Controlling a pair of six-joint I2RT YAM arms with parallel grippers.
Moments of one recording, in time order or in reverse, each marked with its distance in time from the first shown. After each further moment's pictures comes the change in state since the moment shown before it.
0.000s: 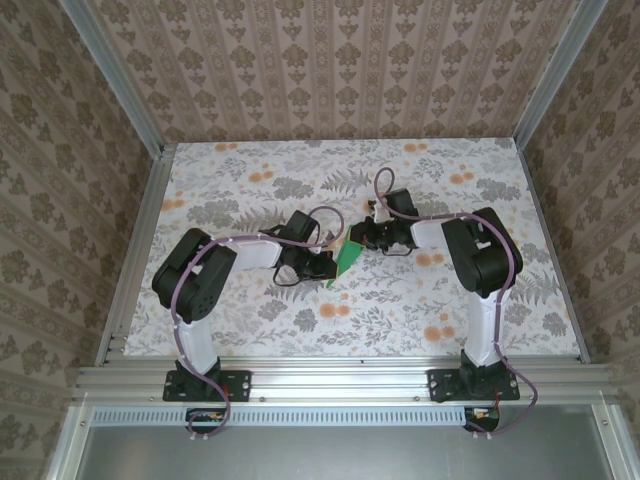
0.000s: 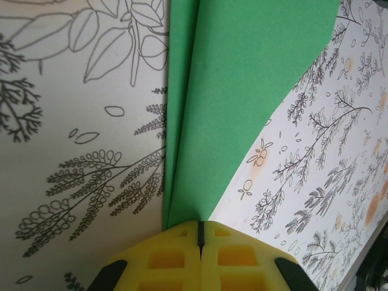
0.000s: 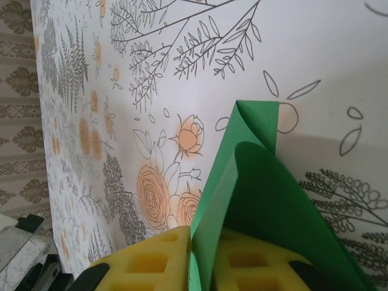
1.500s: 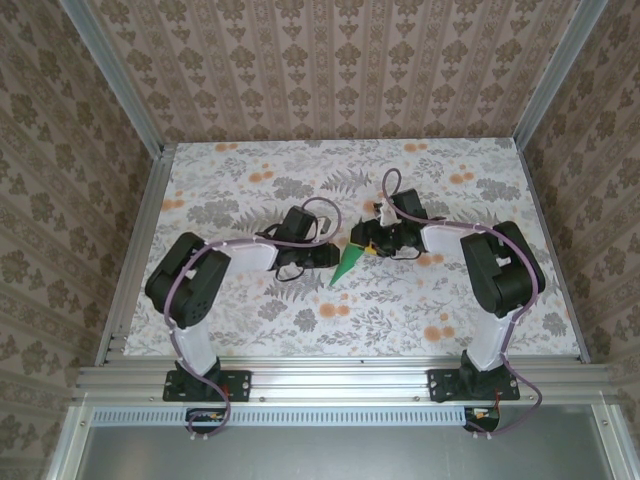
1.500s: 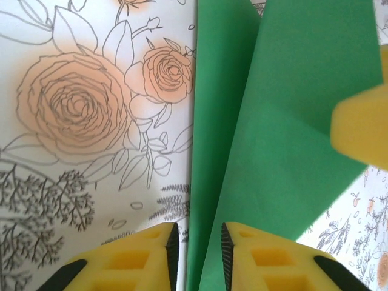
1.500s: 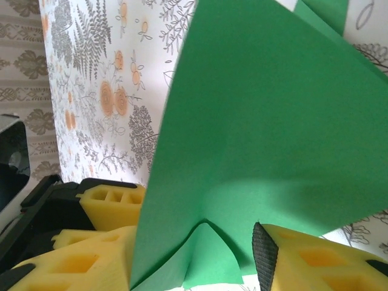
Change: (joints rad) left arm 0.000 -0.066 -0.053 0.200 -0.146 -0.031; right arm 0.006 -0.195 -0.090 -0.134 -0.010 -0.004
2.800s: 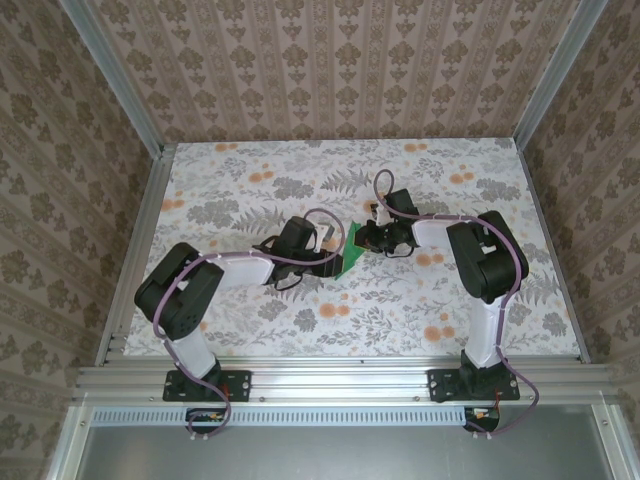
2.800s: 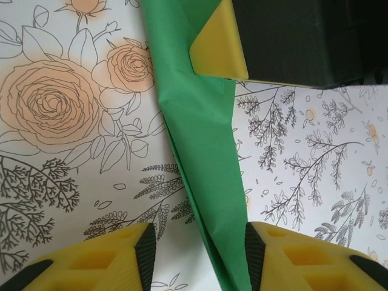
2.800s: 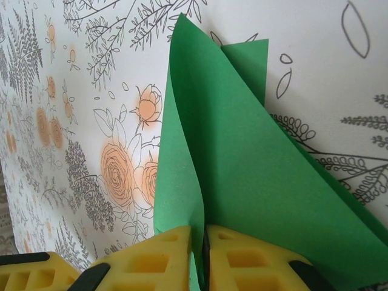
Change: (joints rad) left arm -0.053 -0.073 -0.109 0.120 -0.078 0.137; right arm 0.006 0.134 0.087 -0.030 0.114 -0.061
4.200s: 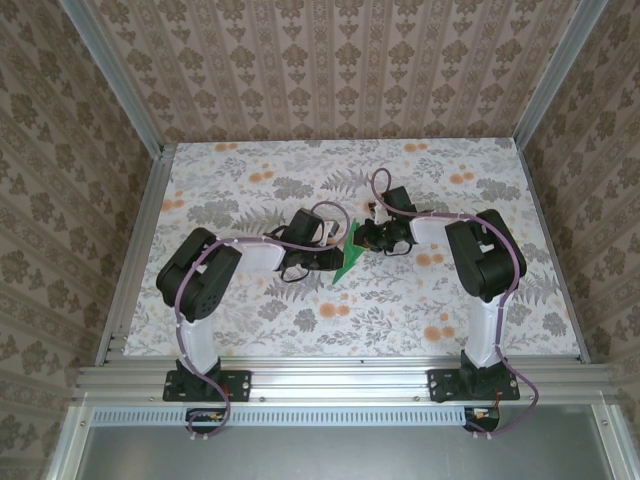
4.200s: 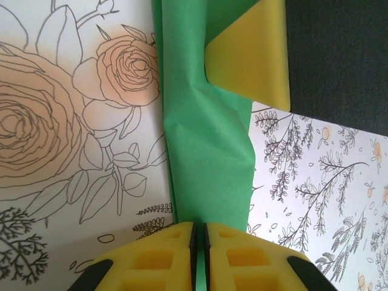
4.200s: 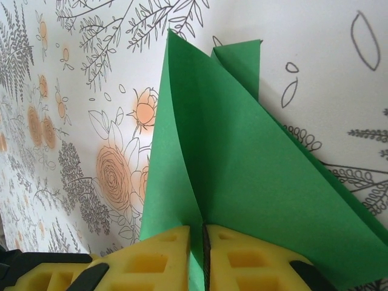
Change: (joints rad) left arm 0.027 0.158 0.150 -0.089 0.109 -0.067; right arm 0.007 0.018 0.045 -0.064 0.023 -0.027
